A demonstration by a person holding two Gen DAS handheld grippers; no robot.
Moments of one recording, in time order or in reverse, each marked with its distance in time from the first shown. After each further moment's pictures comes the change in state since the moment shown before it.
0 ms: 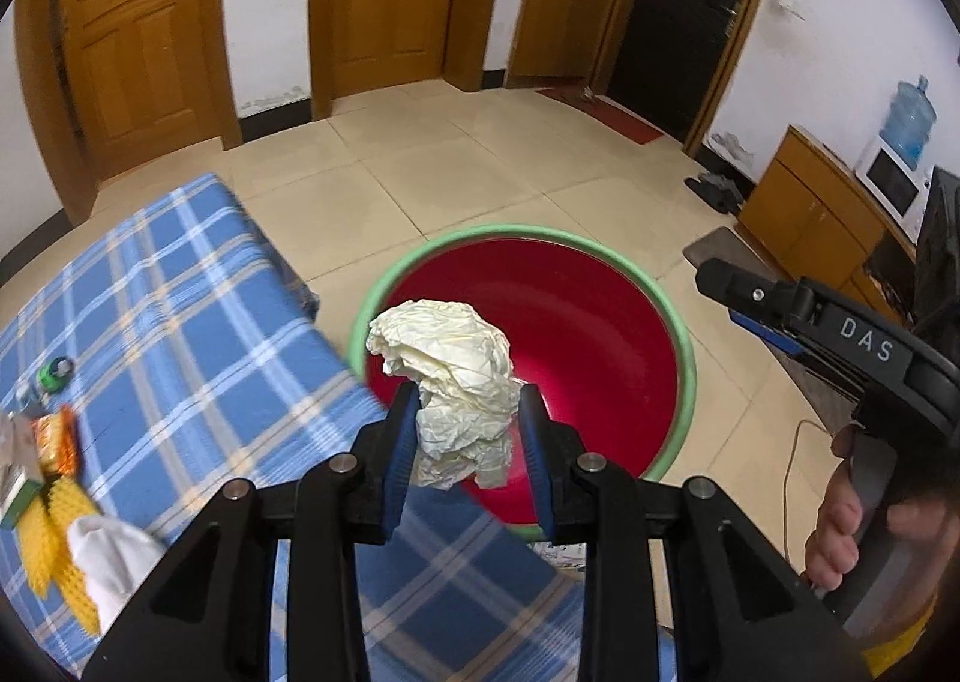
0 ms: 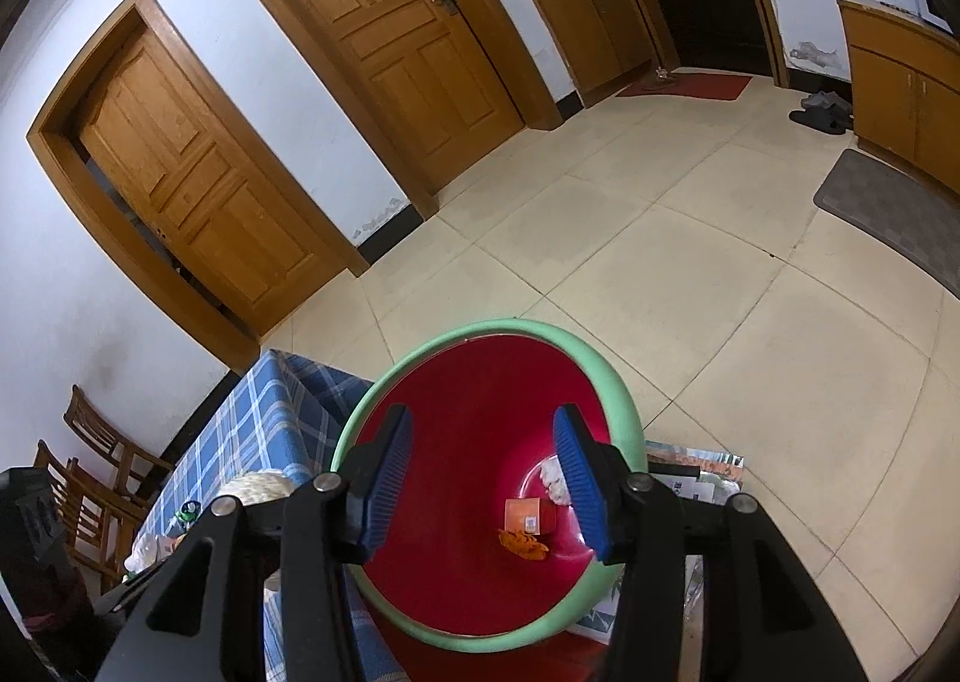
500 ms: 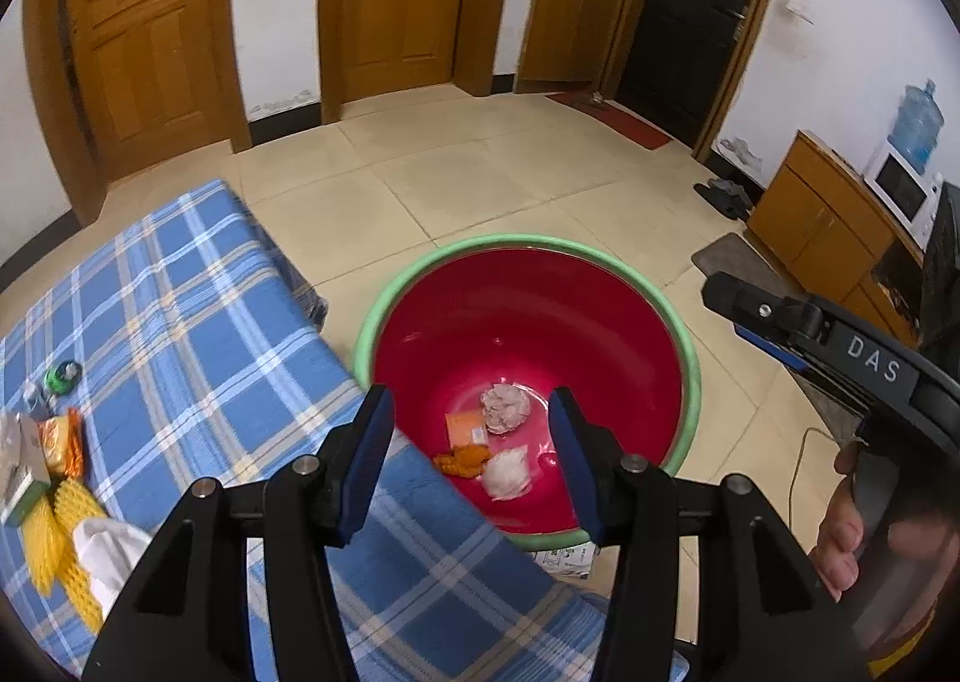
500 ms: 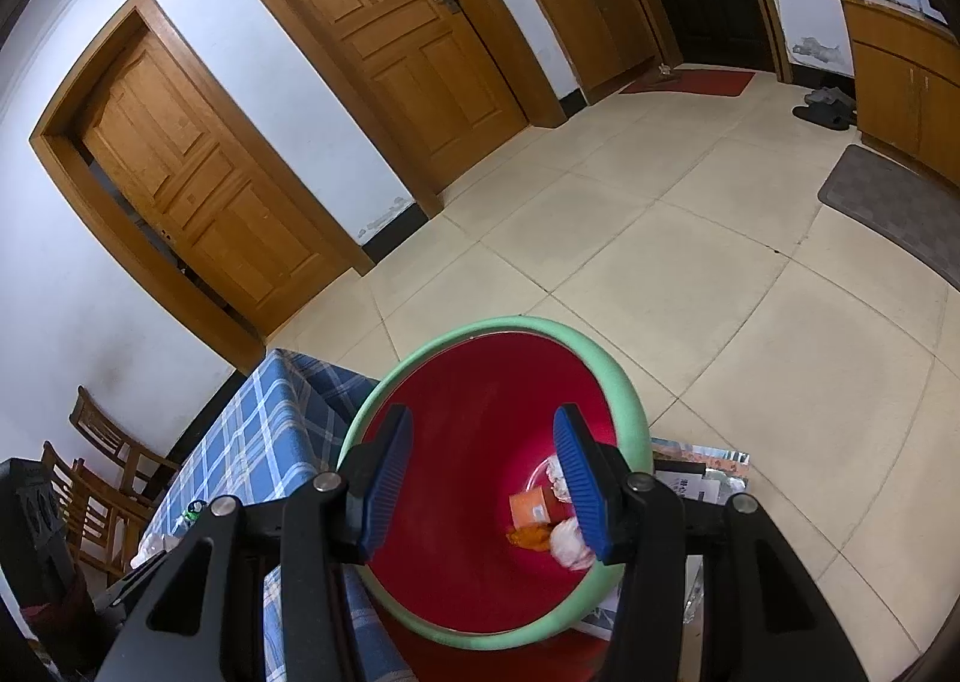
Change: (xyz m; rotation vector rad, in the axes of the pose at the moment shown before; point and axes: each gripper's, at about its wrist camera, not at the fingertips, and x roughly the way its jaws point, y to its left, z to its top) left arm -0.006 0.004 0.005 -0.029 -0.014 0.033; right arm -0.001 0.003 -0.004 -0.007 0.011 0.019
